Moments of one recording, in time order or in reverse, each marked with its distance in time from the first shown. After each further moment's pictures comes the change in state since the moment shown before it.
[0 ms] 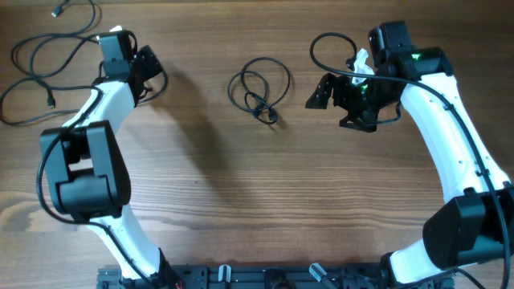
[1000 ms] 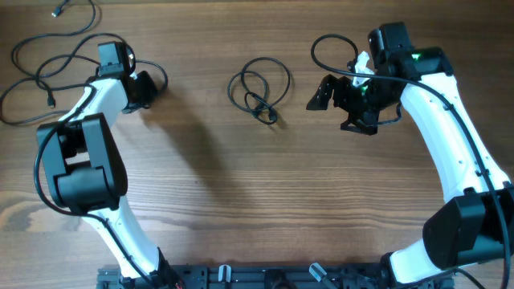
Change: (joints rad) left arm 0.047 0.066 0.050 -0.348 0.092 0.002; right arm 0.000 0.000 0.000 -0.023 0.008 0.026
